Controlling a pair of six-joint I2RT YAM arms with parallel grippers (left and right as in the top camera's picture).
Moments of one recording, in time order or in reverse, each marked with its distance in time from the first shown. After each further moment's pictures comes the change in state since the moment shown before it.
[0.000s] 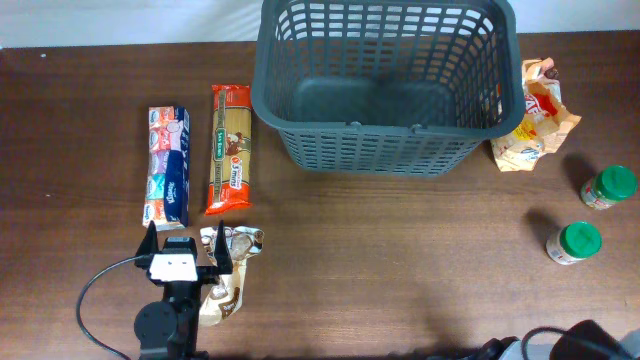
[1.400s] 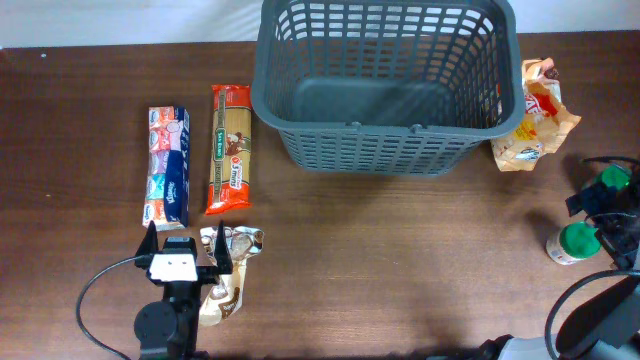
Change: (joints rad) left arm 0.000 0.000 0.000 0.000 0.000 0.000; right arm 0.166 0.080 -0.714 0.463 -0.052 -0.166
